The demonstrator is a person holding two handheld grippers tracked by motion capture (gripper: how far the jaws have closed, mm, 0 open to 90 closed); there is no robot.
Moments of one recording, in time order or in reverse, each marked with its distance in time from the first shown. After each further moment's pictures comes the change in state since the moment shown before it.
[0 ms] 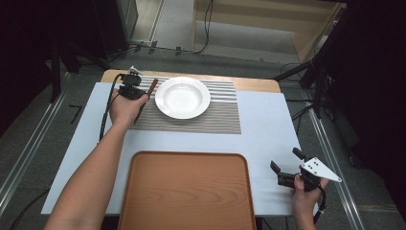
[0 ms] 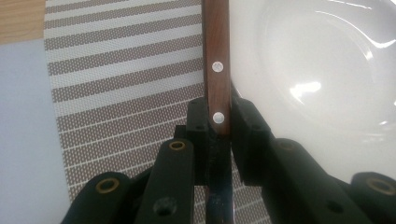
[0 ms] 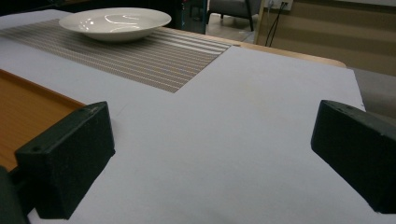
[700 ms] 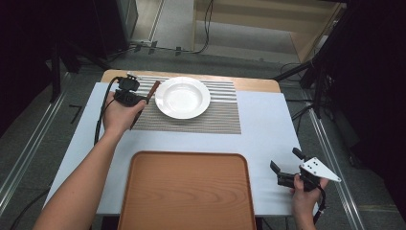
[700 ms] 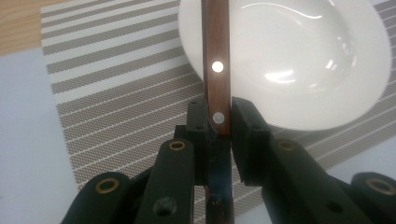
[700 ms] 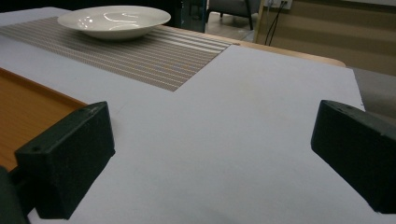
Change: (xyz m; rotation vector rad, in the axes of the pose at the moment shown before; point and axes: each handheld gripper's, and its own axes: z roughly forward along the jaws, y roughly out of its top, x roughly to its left) left arm -0.023 -0.022 -0.043 -0.042 -0.036 0.110; right arm 0.000 0.000 0.001 0.004 -0.002 -0.008
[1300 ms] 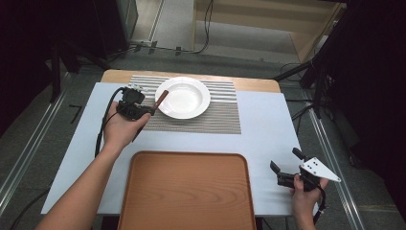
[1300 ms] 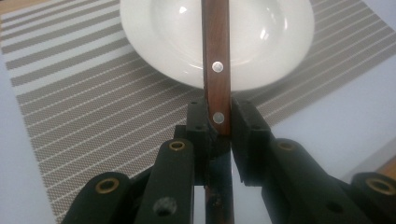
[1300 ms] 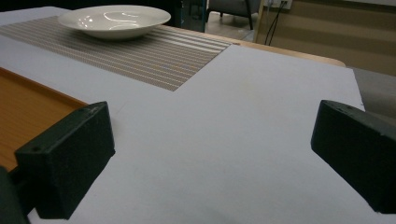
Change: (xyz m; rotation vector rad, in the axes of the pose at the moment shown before) left arm -0.040 -0.030 -0.027 -0.021 -0.054 0.100; right arm 0.000 0.000 0.000 0.001 -0.001 -0.002
